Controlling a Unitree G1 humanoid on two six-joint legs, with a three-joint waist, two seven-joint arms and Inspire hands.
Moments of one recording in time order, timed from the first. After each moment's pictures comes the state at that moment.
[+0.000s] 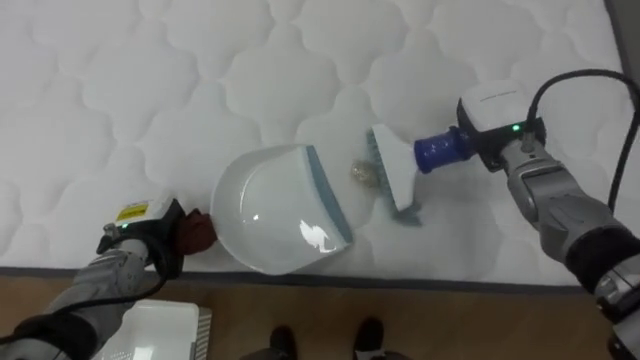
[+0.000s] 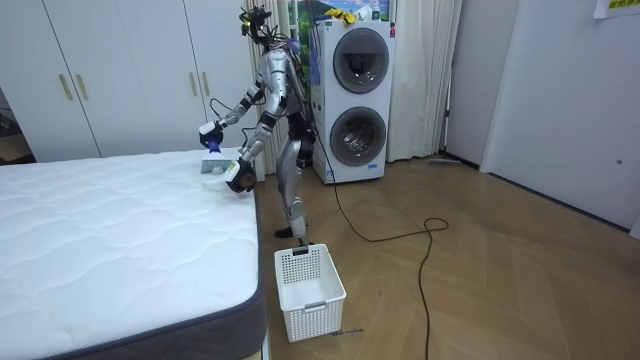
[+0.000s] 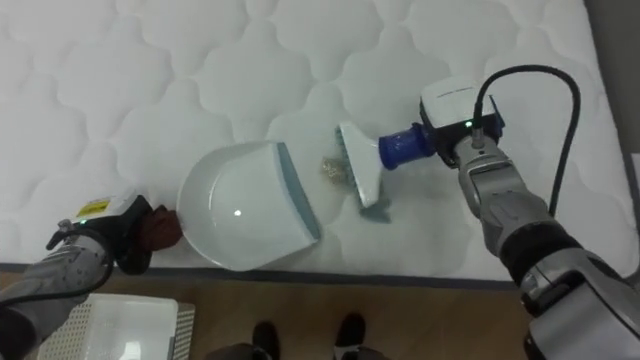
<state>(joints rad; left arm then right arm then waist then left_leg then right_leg) -0.40 0.54 -0.56 0.96 0.55 -0.01 0.15 -0.69 -0.52 0.68 0.95 -0.91 0.06 -0.34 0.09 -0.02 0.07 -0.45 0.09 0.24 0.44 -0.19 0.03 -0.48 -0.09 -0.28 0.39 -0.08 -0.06</state>
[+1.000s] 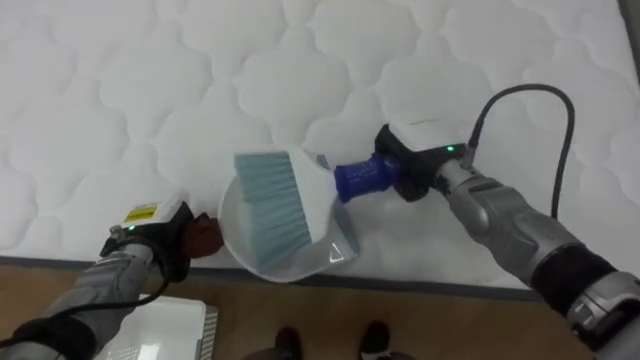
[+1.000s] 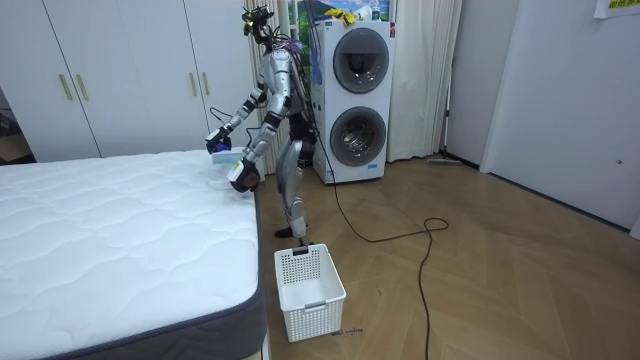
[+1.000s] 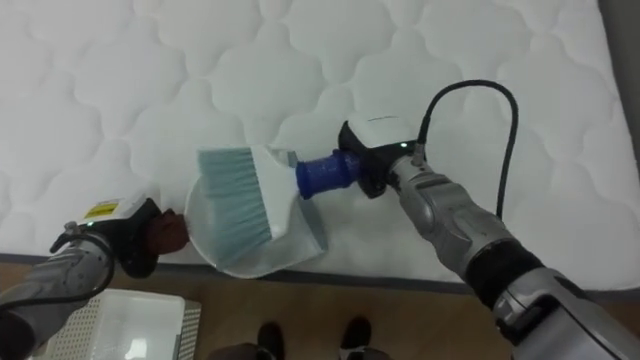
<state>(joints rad) -0.39 0.55 -0.56 0.96 0.59 -0.08 0.15 -0.61 -0.45 0.73 0.72 -0.55 -0.10 -0.13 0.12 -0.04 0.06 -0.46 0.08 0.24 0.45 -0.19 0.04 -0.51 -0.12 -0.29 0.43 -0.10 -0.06</state>
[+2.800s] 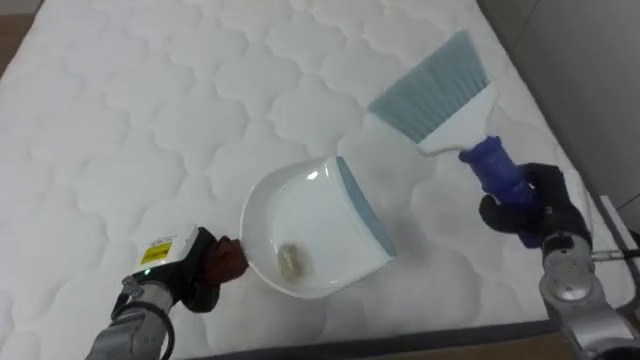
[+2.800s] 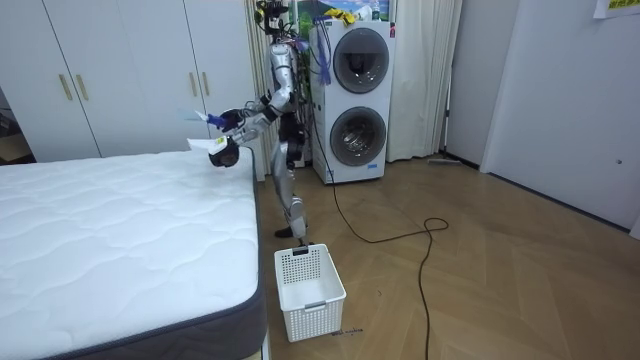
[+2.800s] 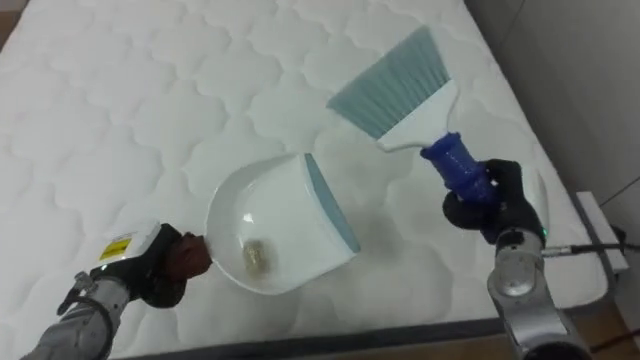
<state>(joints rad) 0.00 0.46 -0.29 0.51 0.66 -0.07 0.22 -0.17 -0.45 0.12 0.75 0.02 -0.17 -0.41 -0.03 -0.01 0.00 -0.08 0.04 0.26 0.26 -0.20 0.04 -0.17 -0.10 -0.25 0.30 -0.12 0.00</state>
